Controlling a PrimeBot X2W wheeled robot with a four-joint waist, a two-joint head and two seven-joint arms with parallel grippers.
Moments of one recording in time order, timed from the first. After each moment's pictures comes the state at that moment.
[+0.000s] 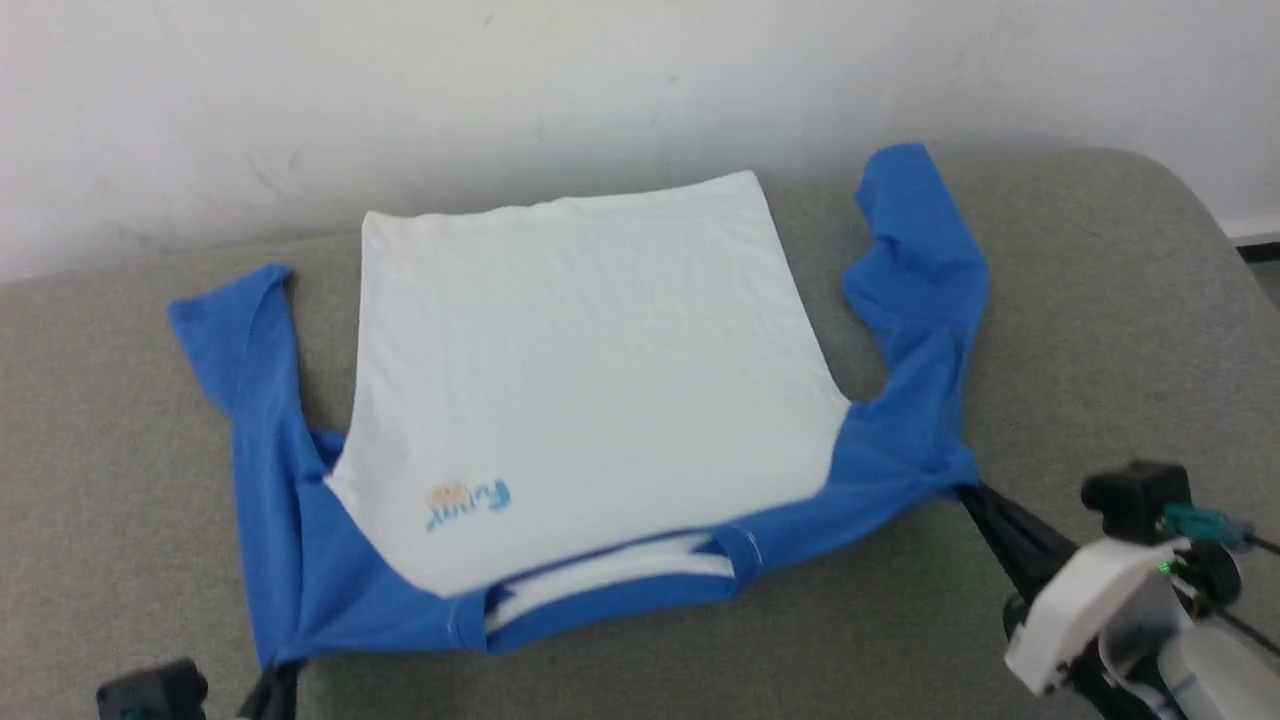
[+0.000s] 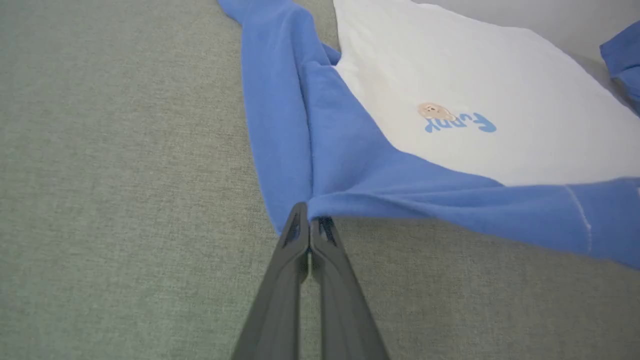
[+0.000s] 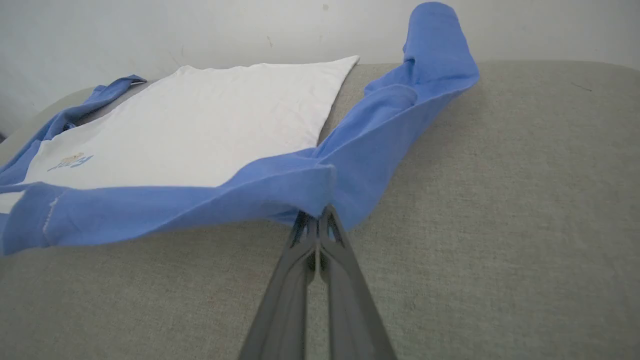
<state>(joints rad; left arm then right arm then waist) 0.24 0.49 -0.21 -0.10 -0.69 0.36 0.07 -0.23 -0.45 0.45 0.34 0.67 0.13 -0.06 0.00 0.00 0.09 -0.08</state>
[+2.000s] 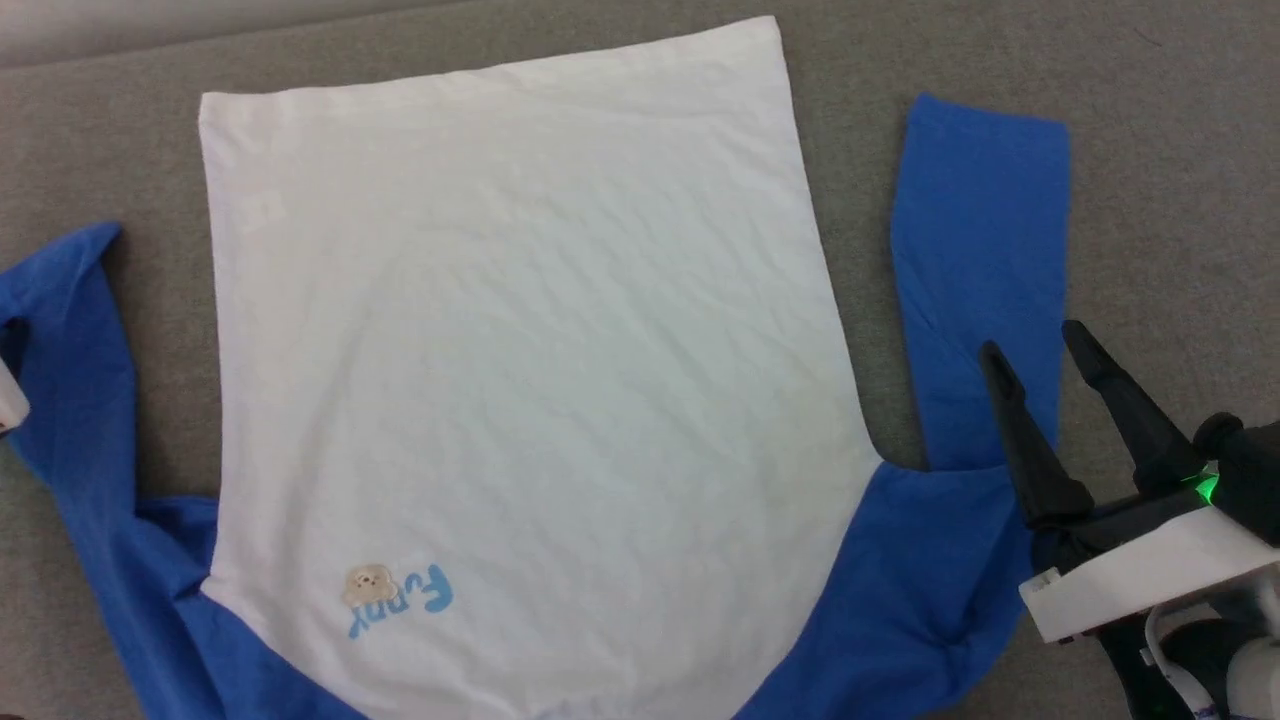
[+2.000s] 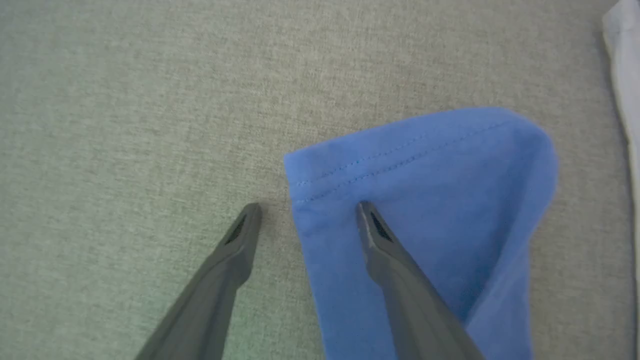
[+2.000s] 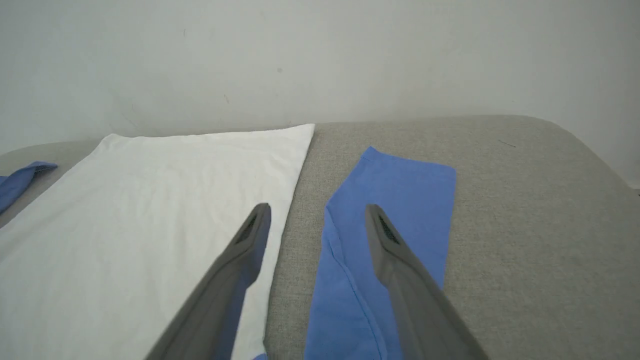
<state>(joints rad) -0.59 0.74 -0.20 0.55 -0.80 0.17 0.50 -0.02 -0.15 0.04 -0.34 0.31 0.13 0.15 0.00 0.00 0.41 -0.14</state>
